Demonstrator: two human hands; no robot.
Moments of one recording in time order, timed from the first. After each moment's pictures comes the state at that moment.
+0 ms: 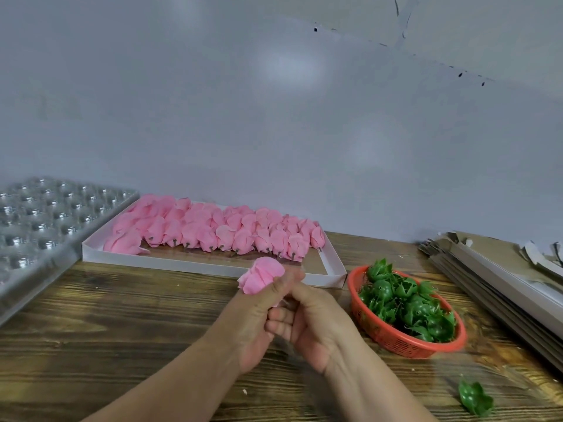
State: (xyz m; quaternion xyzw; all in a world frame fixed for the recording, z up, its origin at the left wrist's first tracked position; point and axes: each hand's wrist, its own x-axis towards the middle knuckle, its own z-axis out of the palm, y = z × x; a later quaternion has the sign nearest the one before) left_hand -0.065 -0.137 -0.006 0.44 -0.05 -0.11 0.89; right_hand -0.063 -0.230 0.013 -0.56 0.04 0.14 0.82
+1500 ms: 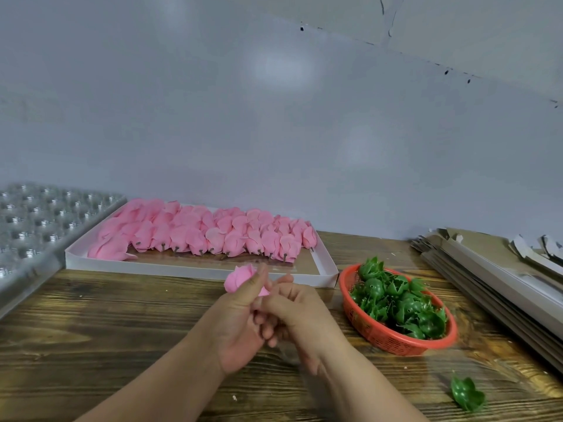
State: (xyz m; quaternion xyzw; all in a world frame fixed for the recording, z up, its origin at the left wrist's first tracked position) left_hand -0.054 -0.131 -0.012 0.40 -0.03 -0.17 0.90; right_hand -0.061 -0.239 0.006 -0.70 -0.10 0.11 0.69
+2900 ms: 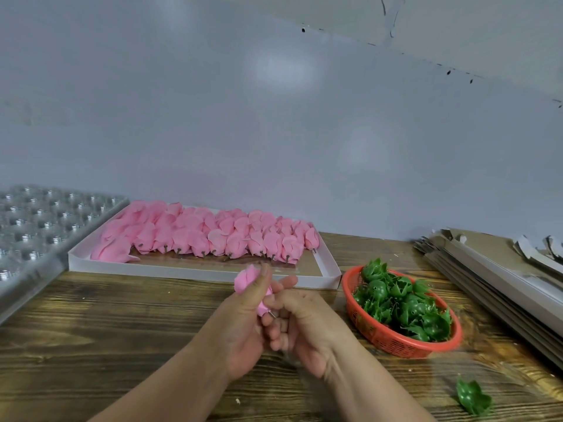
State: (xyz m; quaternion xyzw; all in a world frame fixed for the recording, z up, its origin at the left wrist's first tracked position) left_hand -0.057 -0.134 -0.014 0.43 -0.01 -0.16 0.89; right_hand -0.060 -0.242 0.012 -0.60 -0.05 0.20 0.77
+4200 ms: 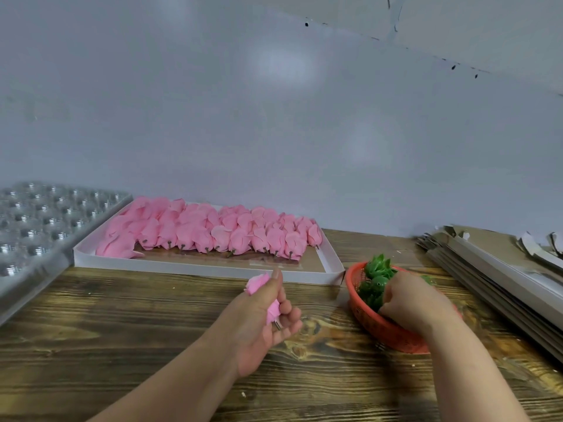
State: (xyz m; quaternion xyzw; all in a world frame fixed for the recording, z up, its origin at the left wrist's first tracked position) left_hand -0.061 -0.136 -0.009 0.46 0.04 -0.15 0.88; right_hand -0.035 -0.358 0.048 -0.99 0.10 0.02 0.05
